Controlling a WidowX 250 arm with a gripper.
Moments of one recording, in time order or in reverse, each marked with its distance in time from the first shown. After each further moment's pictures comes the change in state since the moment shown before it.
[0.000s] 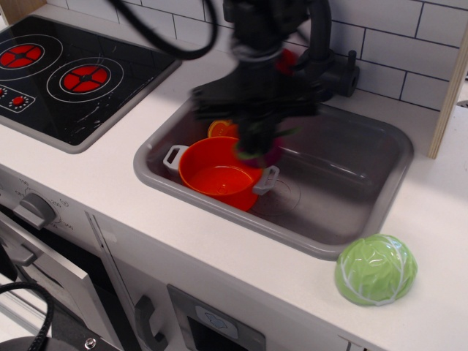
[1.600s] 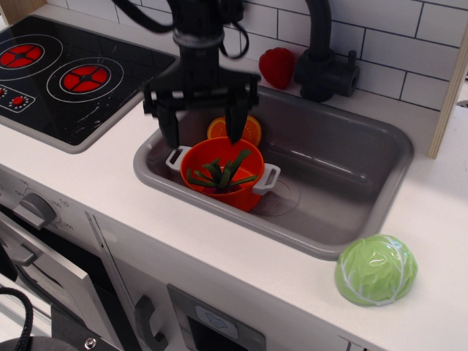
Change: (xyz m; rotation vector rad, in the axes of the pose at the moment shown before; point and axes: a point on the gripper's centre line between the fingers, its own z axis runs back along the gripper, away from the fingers) arm 0.030 0.036 -0.003 0.060 0.087 0.144
